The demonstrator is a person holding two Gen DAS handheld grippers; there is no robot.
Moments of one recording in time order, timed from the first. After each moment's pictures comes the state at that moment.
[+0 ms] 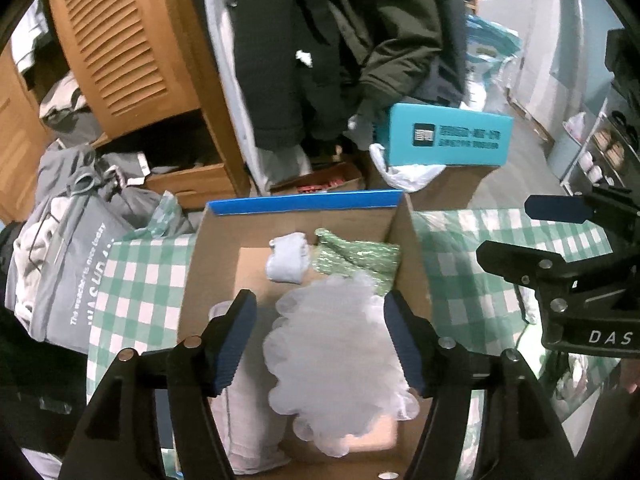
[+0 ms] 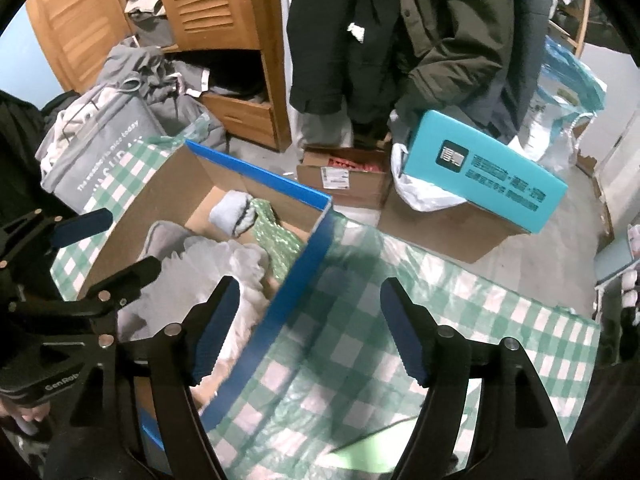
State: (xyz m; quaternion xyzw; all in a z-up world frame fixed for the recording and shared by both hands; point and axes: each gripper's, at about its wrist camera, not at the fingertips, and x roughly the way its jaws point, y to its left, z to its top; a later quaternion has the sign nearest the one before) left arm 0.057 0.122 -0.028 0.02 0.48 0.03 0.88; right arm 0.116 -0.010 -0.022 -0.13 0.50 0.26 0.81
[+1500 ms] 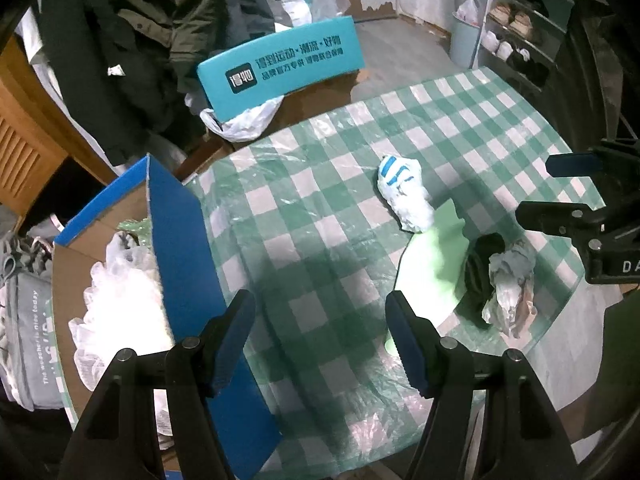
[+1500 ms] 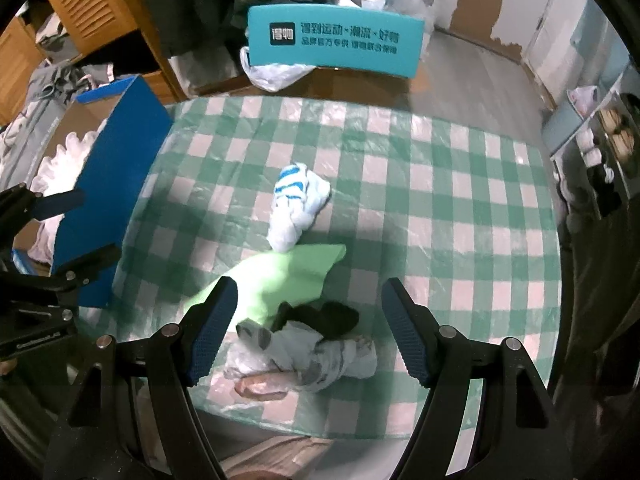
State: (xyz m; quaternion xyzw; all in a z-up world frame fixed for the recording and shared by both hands) left arm 0.023 -0.062 -0.085 0.15 0.54 -0.13 0.82; right arm 0.044 -0.234 -0.073 -0.07 0.58 0.13 0.80
